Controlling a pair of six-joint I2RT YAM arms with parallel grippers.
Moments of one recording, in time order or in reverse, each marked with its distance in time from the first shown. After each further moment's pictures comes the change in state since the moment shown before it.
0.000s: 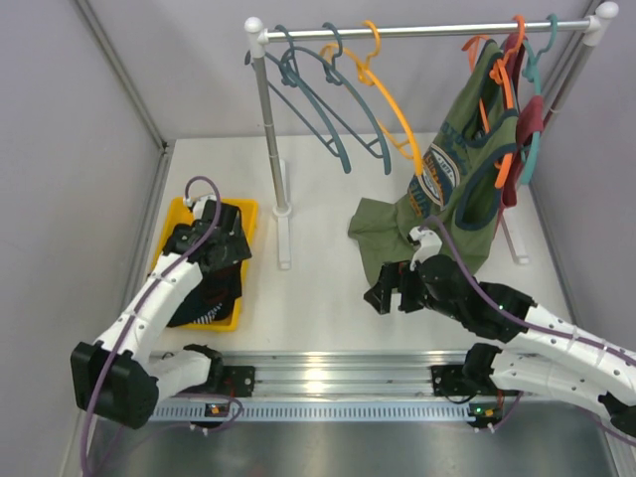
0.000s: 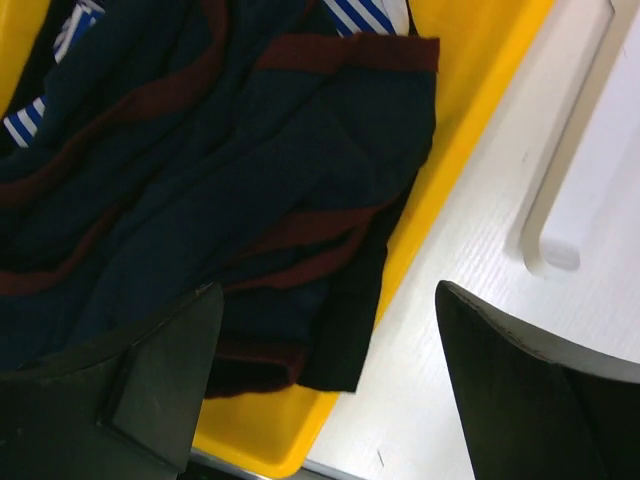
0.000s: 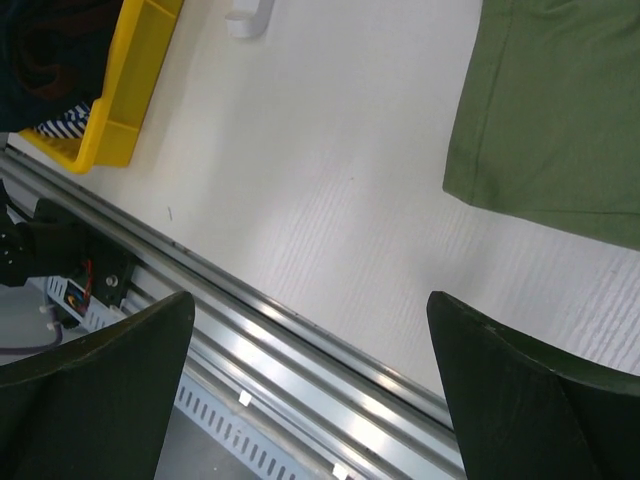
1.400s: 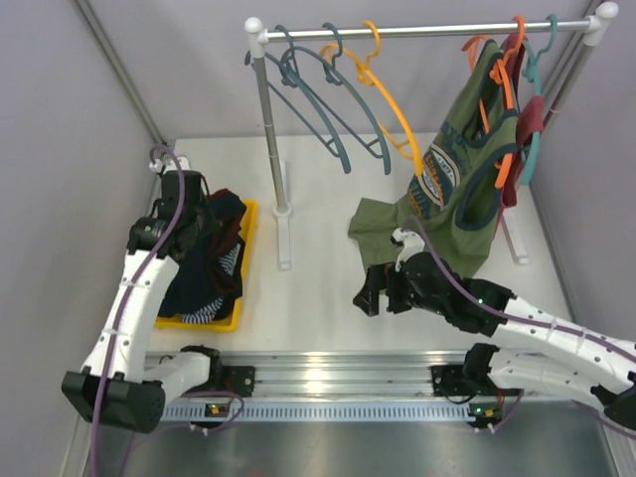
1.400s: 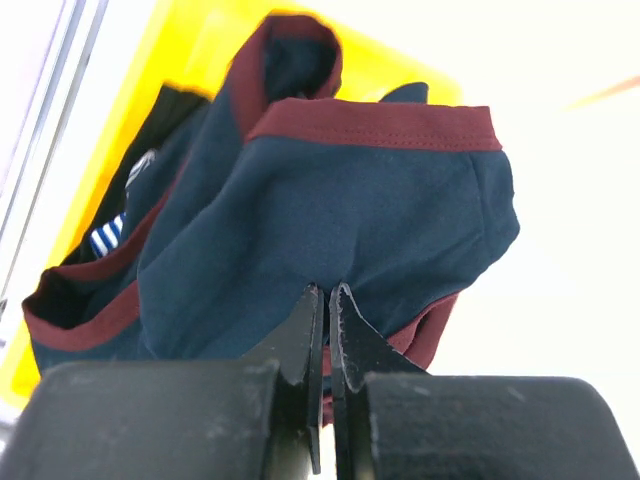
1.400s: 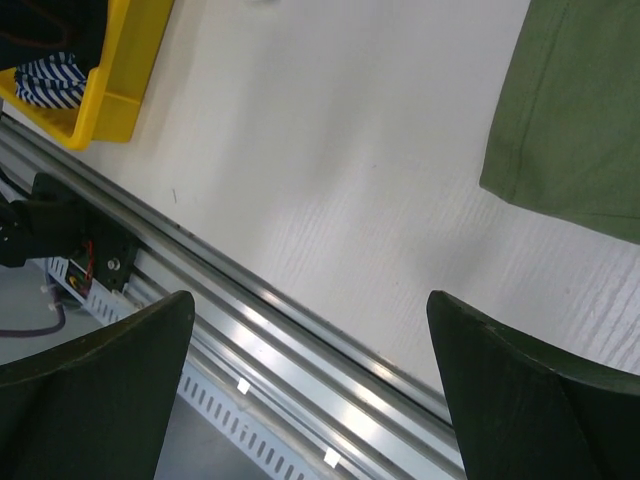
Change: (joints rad) left arm 0.158 0.016 0.247 0.022 0.084 0.154; right arm 0.000 0.099 -0.018 0.084 -0.075 0.003
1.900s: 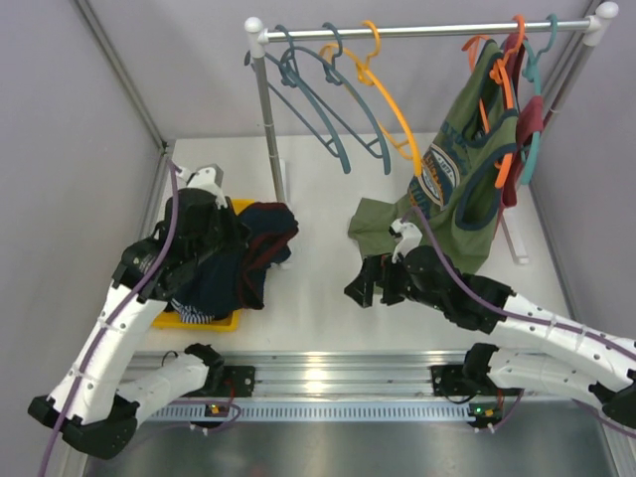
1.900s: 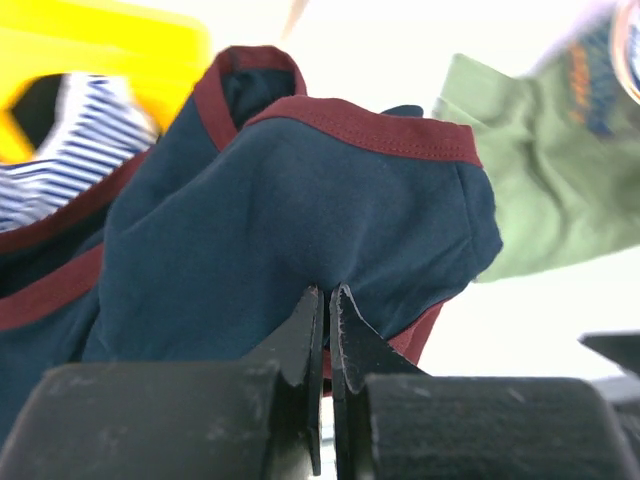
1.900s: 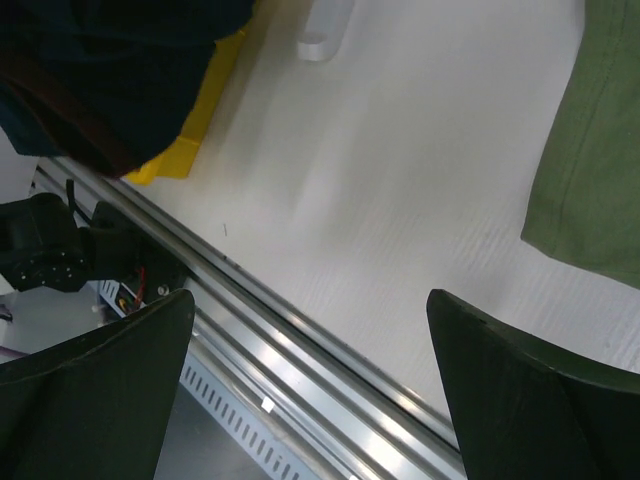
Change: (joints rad) left arm -0.266 -0.188 0.090 -0.105 0.191 -0.090; right arm 0.000 0.027 0.040 0.085 -0.007 -0.002
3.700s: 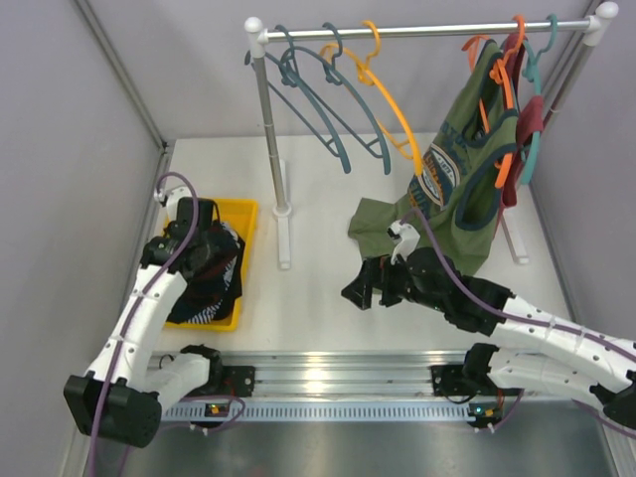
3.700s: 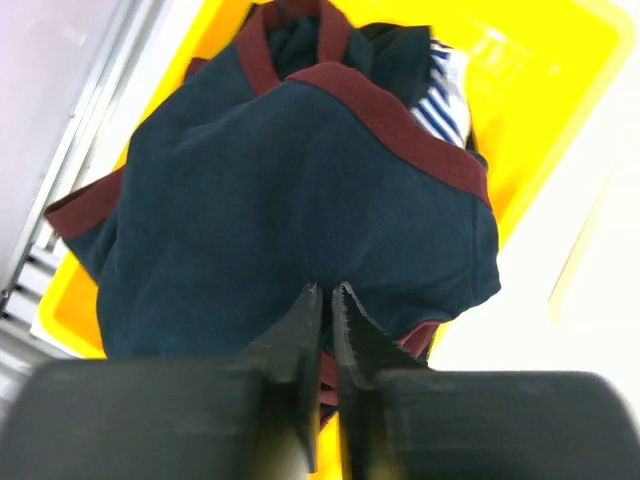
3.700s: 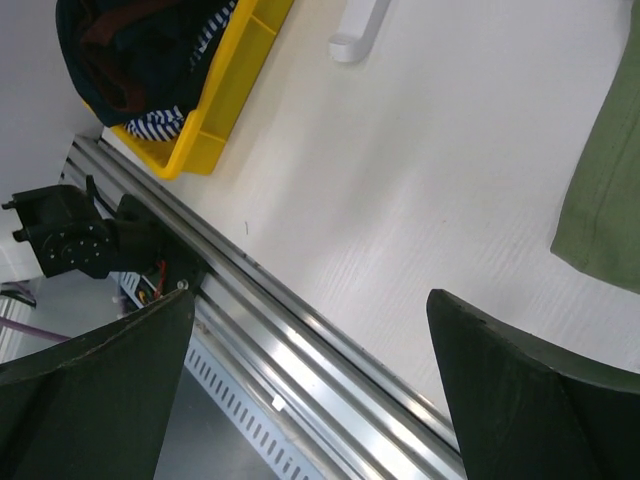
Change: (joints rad) left arm 0.240 0.084 -0.293 0.094 -0.371 0.016; right arm 0.000 -0.009 -0.026 0.077 -0.046 -0.005
